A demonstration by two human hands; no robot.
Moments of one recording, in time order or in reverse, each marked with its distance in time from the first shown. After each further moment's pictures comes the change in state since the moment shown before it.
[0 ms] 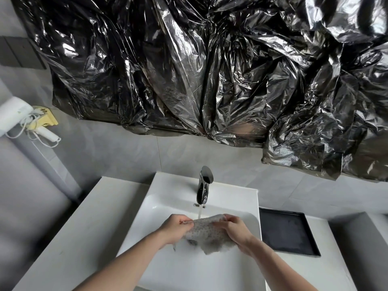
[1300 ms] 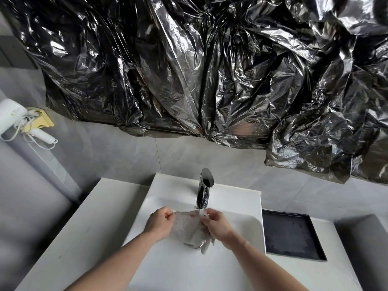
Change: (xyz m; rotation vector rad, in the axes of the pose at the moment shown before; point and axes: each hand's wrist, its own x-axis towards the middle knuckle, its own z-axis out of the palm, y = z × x) left_hand 0.037 -0.028 -0.031 0.221 0.333 -0.072; right_hand 0.050 -0.007 0.043 -0.213 0.031 -0.089
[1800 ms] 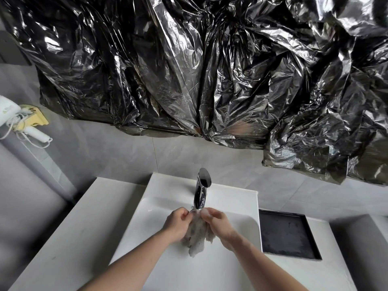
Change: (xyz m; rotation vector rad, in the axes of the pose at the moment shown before) left_hand -0.017 0.050 0.034 -0.246 -0.114 0.047; right_hand -0.013 -0.008 -0.012 0.162 -0.066 -0.020
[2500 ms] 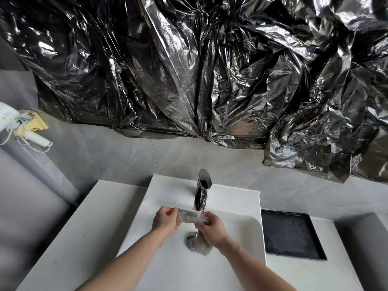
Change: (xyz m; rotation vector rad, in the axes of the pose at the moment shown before) left_hand 0.015 -0.012 -0.022 -0.357 0.196 -0.256; right_hand 0.013 0.020 0.019 -0.177 0.158 -0.005
